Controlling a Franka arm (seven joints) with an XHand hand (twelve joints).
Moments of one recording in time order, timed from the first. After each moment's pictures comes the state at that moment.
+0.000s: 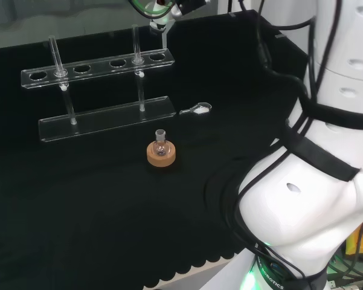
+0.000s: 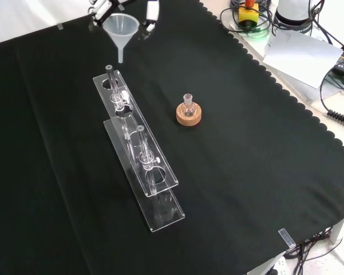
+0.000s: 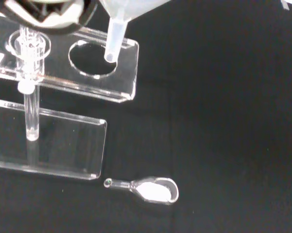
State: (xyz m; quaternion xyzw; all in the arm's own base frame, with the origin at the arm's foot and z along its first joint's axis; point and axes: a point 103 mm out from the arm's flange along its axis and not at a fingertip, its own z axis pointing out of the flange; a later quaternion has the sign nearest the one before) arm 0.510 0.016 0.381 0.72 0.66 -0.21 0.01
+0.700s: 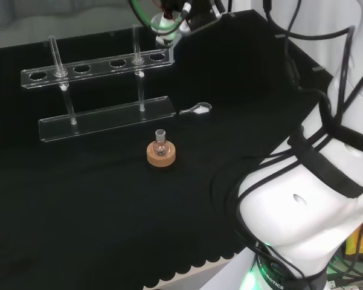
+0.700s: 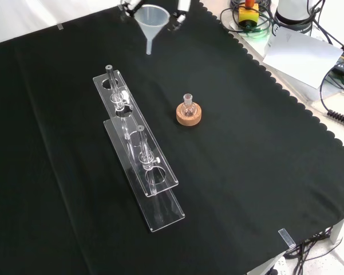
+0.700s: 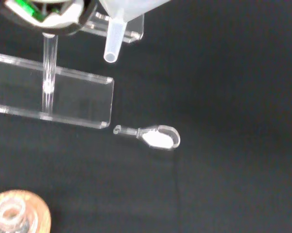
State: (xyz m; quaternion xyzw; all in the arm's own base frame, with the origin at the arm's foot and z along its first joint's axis) arm 0.428 0.029 0.378 0.73 0.65 -0.22 0.00
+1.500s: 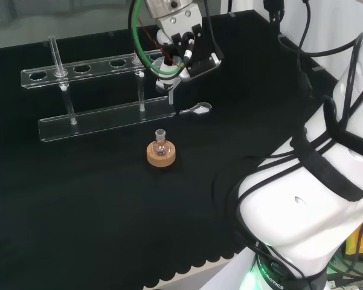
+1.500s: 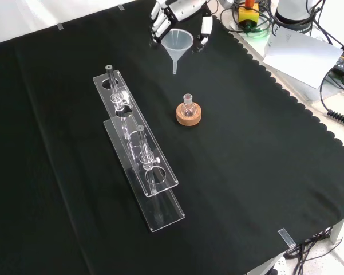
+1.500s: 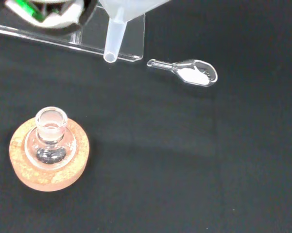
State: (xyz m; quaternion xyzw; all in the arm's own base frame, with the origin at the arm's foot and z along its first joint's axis) arm 0.385 0.047 0.308 0.72 0.66 -0.23 -0.03
